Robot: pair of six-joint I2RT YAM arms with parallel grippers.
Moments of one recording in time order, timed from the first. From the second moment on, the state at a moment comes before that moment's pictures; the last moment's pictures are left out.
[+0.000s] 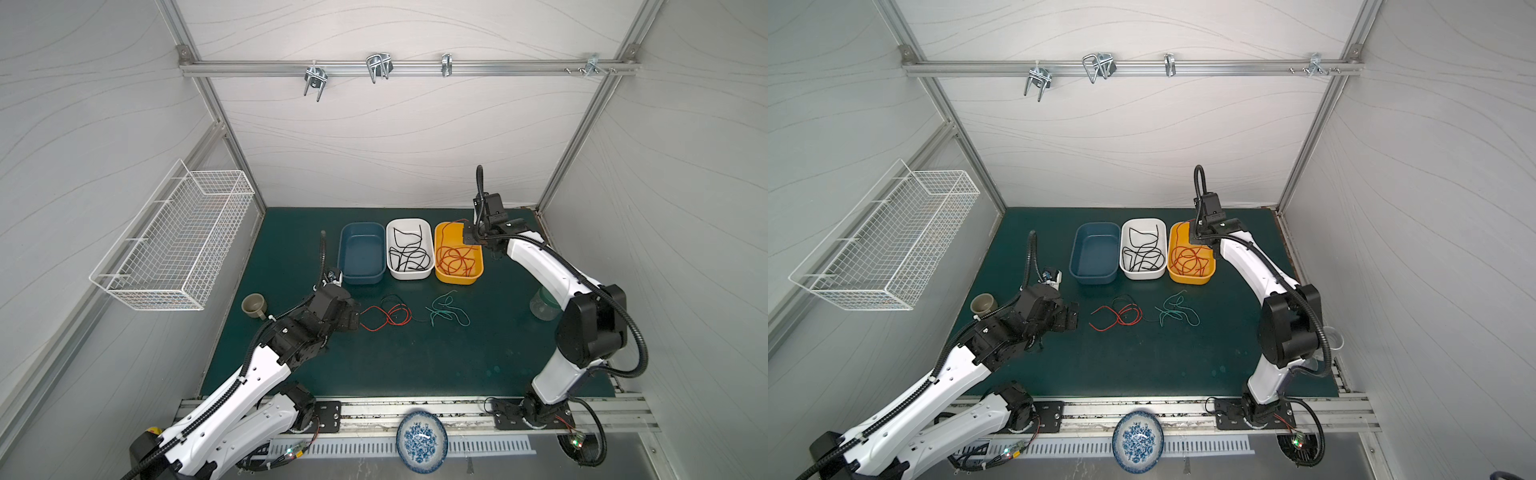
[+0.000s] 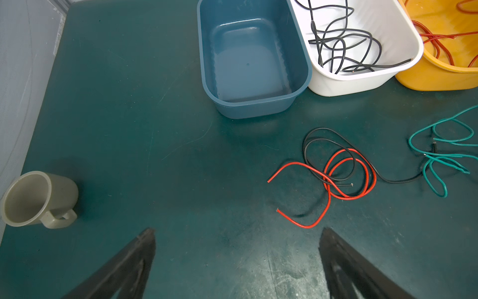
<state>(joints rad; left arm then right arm) -0.62 0.81 0.74 -0.78 -0.40 -0.36 0.37 1.71 1.48 -0.60 0.19 0.26</state>
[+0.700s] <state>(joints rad) -0.62 0.81 0.74 -0.78 -0.40 -0.36 0.37 1.85 1.40 -0.56 0.14 0.33</state>
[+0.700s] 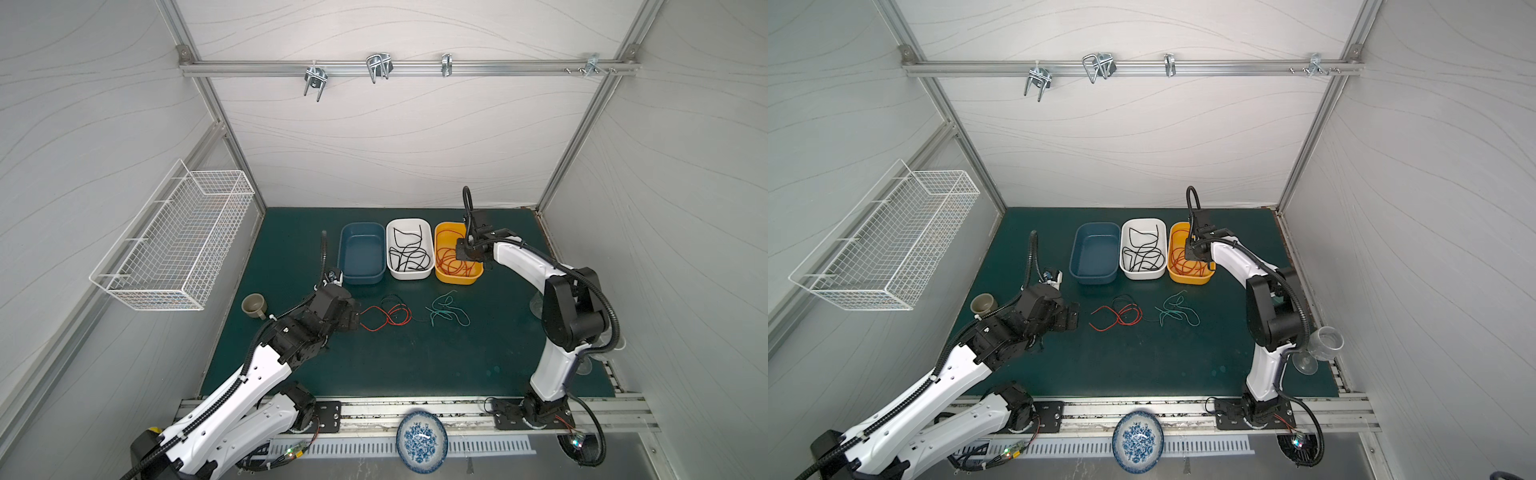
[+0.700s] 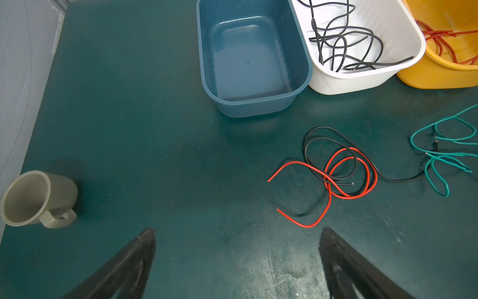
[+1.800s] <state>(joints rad) -0.62 0.83 0.74 -0.78 -0.38 -0.36 0.37 1.86 1.44 -0.65 0.08 0.39</state>
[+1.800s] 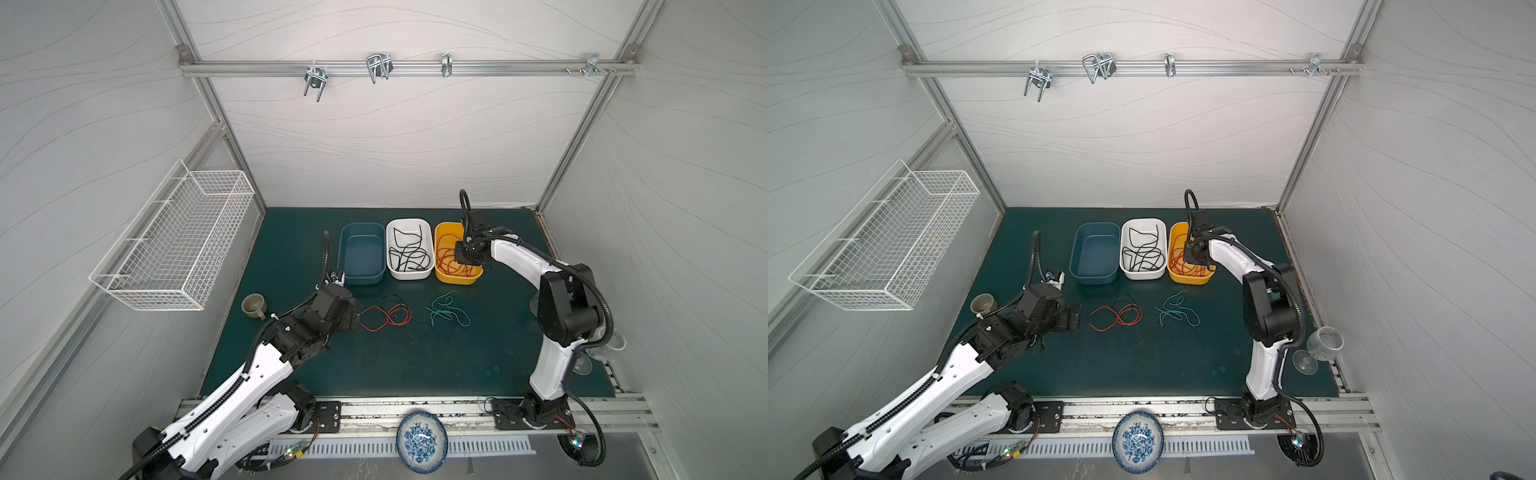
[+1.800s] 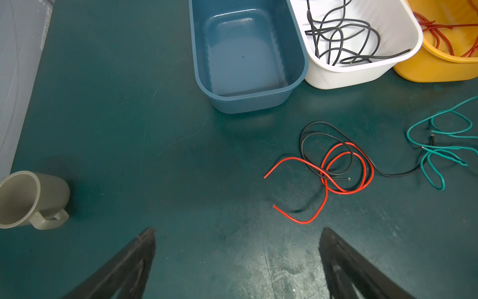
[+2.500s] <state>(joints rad) -0.62 0.84 0.74 -0.78 -0.37 -0.36 0.45 1.44 1.24 -0.65 0.02 0.44</state>
